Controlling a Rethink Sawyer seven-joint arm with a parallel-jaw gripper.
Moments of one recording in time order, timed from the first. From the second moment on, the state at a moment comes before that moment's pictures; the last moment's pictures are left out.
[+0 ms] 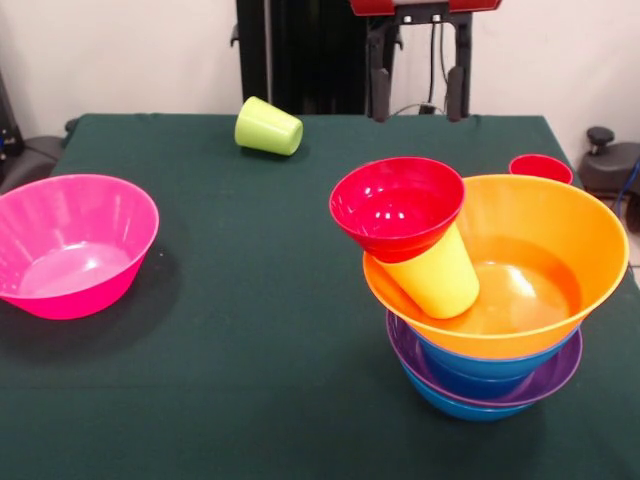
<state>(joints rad) -0.47 -0.91 0.47 1.60 -0.35 0.54 2.24</state>
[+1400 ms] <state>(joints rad) -0.40 -0.78 0.47 1.54 -0.34 0.53 2.24</state>
